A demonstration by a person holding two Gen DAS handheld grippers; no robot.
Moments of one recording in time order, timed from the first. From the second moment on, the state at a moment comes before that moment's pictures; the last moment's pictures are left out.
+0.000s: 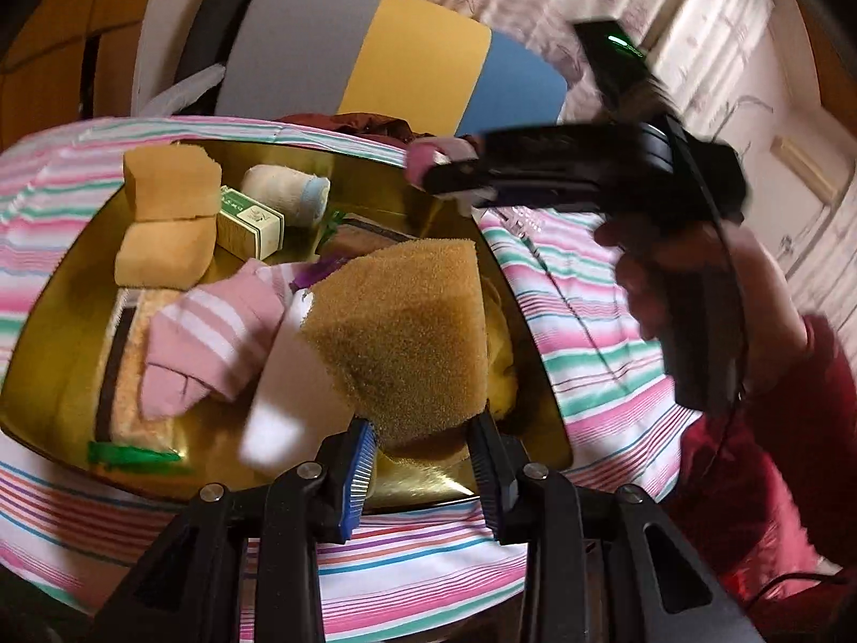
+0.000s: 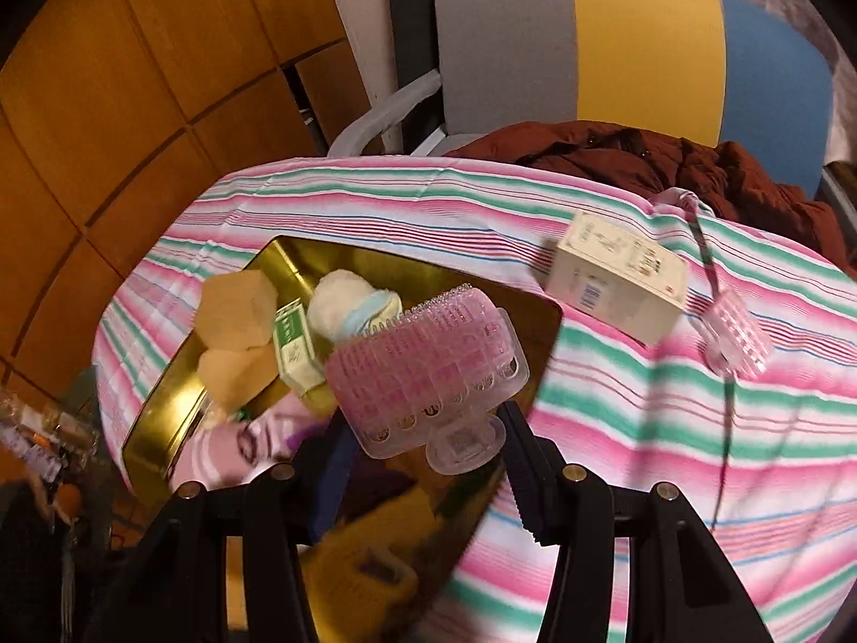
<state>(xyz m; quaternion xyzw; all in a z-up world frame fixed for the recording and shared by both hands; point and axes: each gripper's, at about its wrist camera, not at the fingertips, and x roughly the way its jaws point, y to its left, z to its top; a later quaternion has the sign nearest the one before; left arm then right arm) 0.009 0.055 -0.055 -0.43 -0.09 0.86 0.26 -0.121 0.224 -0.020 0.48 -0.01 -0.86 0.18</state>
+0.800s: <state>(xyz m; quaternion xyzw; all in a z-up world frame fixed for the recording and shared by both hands) 0.014 0.041 -0.035 -0.43 -0.10 0.87 0.22 -0.040 0.290 0.003 0.42 -0.14 -0.88 0.16</state>
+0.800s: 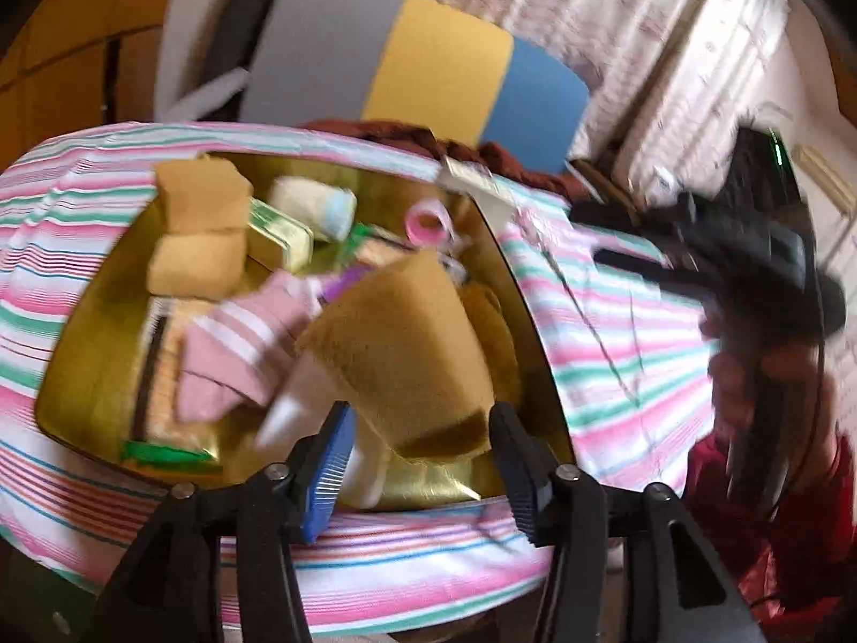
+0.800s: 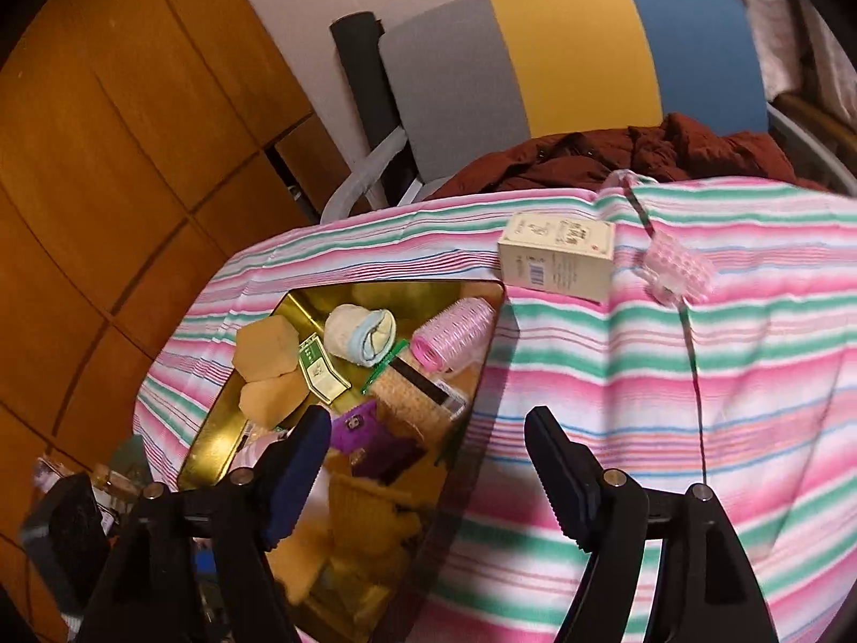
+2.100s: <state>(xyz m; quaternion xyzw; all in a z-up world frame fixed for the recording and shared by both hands) -0.036 0.056 -0.020 -0.41 -0.16 0.88 0.18 -0.067 0.399 -0.030 0.47 -0.10 -0.88 0.05</state>
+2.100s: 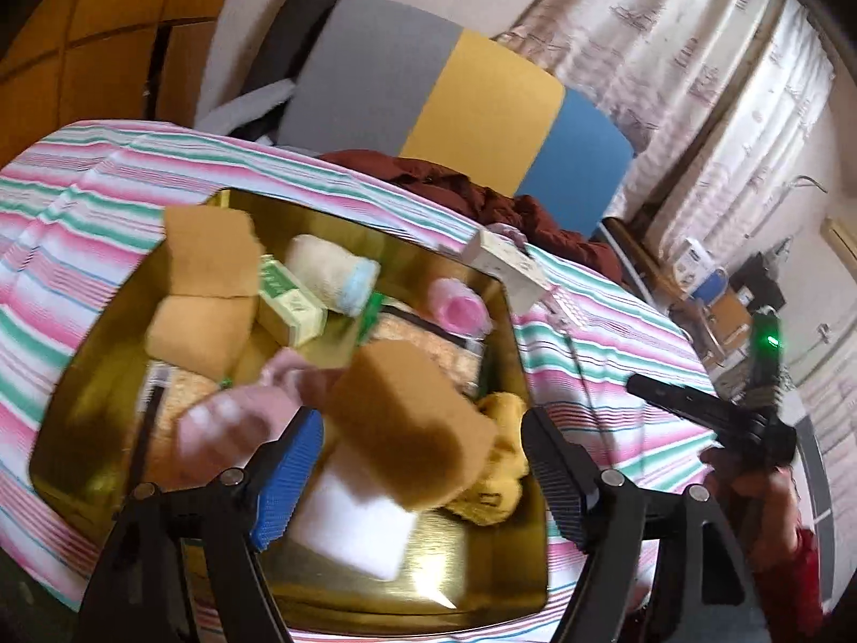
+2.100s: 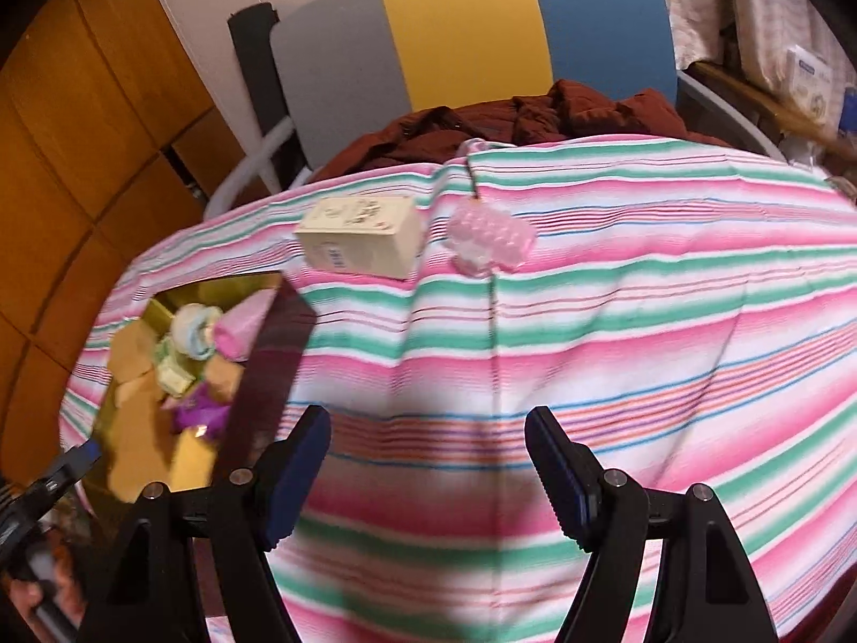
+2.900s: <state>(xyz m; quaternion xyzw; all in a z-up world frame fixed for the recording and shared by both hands) -0.042 0.116 0.005 -0.39 -0.07 0.89 0.23 -0.204 0.396 -0.078 0.43 0.14 -0.89 0.08</state>
